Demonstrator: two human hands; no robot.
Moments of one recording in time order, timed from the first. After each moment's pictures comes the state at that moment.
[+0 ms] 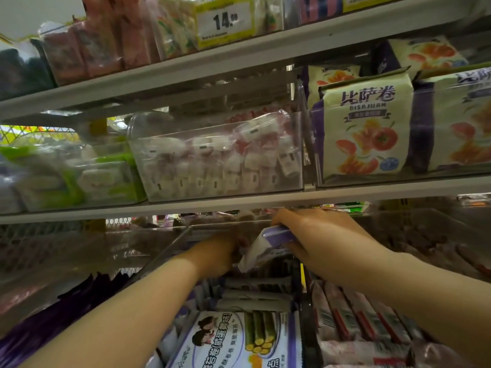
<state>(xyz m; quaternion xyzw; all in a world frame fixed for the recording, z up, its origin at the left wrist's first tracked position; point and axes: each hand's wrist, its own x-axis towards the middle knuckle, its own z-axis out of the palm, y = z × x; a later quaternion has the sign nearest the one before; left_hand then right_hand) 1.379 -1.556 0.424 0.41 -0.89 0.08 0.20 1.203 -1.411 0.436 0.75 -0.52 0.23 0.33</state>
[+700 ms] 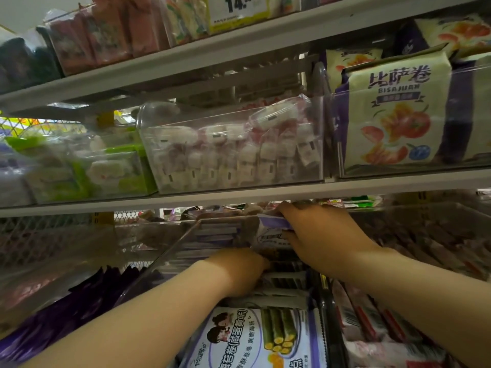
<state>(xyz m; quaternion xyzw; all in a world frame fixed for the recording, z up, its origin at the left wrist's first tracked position) 1.367 -1.540 0.403 0.36 -0.91 0.21 0.02 1.221 -1.444 0.432 0.70 -0.55 0.24 0.37</state>
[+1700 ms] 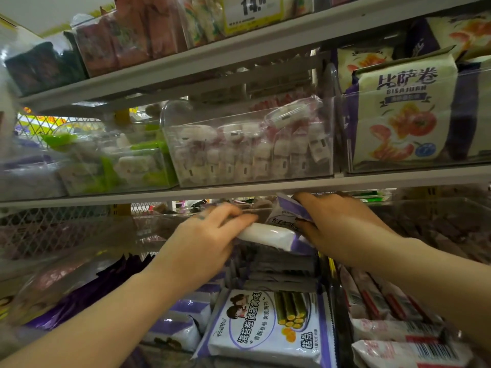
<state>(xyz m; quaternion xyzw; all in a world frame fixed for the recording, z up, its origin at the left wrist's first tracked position) 1.454 -1.491 0.412 0.20 -0.83 0.36 0.38 1.221 -1.428 0.437 0.71 -0.57 0.26 0.33</state>
